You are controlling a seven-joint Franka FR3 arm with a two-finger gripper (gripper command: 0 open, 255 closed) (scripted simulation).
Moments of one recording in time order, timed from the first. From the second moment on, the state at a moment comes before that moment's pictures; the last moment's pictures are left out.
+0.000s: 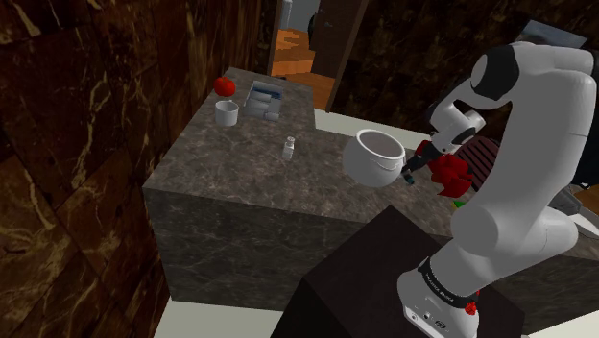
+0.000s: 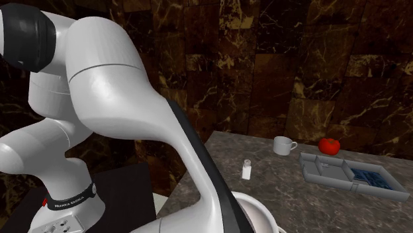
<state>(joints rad) -0.57 0.52 -0.54 -2.06 0.81 2.24 -1.45</state>
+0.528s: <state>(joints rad) -0.54 0.43 -0.58 -2.07 0.74 2.19 -1.39</state>
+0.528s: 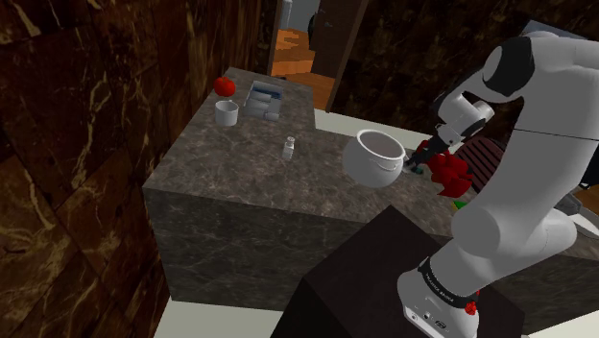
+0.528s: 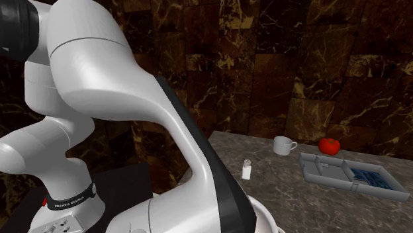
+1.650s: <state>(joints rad) -0.48 0.51 -0.65 -1.97 0.66 2.11 -0.95</state>
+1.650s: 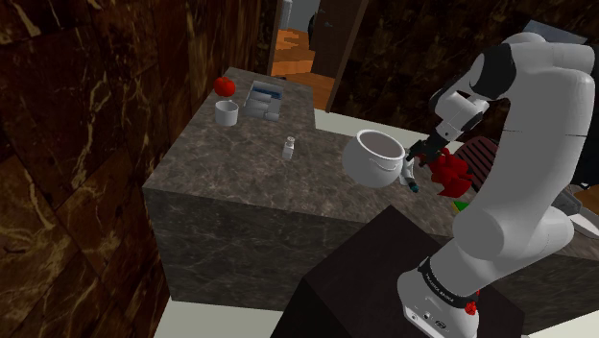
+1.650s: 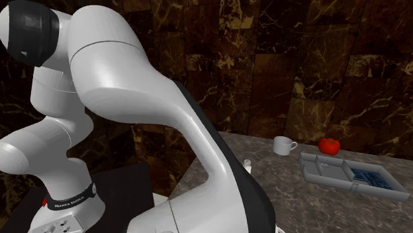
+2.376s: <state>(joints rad) -0.48 0.64 -0.63 -1.95 0.72 2.16 -0.80</state>
